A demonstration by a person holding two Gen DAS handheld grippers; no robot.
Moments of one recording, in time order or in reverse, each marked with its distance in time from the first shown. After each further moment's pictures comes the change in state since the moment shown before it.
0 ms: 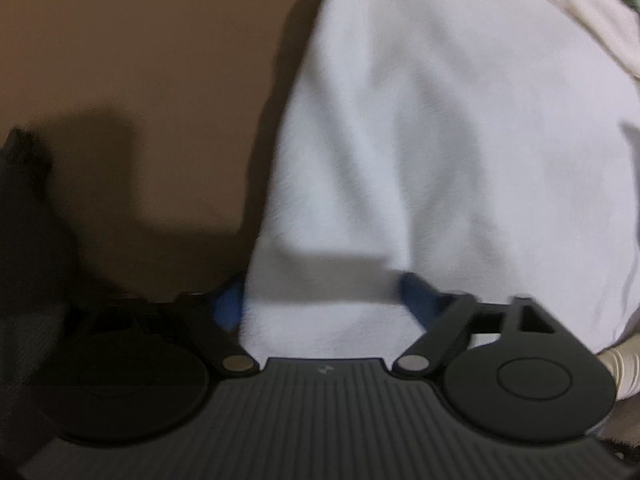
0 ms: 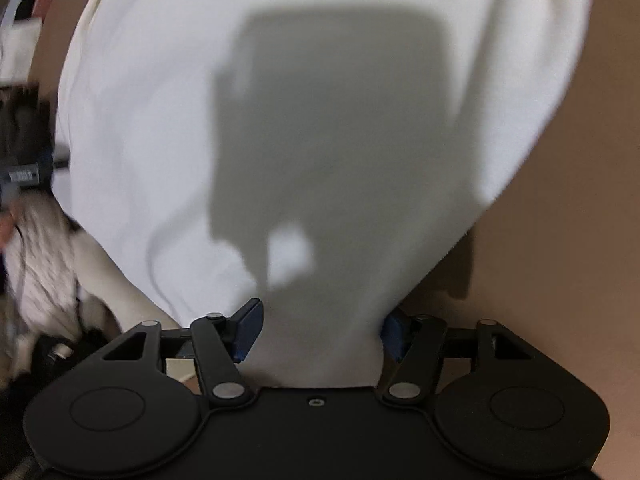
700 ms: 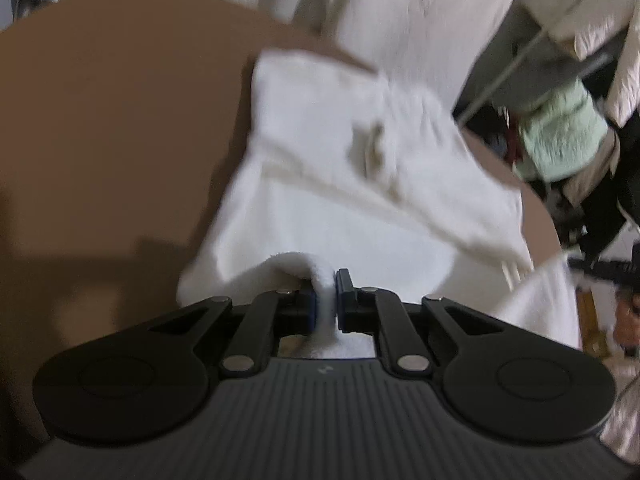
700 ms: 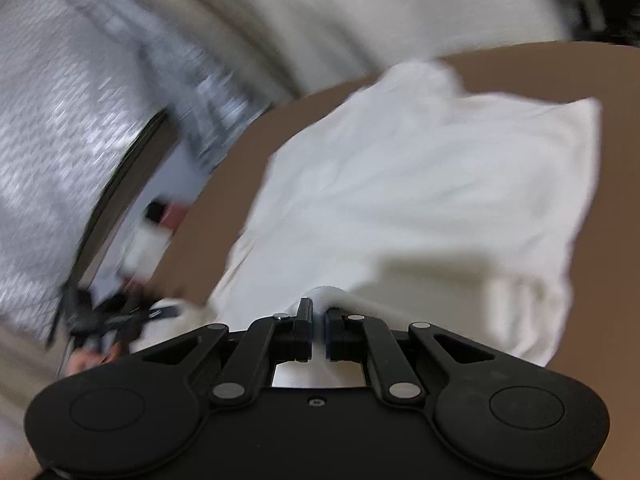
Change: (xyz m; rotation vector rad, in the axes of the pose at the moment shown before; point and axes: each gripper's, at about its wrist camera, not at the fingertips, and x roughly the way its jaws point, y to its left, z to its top) left arm -0.069 -0.012 0.065 -0.098 -0.526 -0.279; right arm -0.147 -0.024 0.030 -0.004 -0.842 0.273
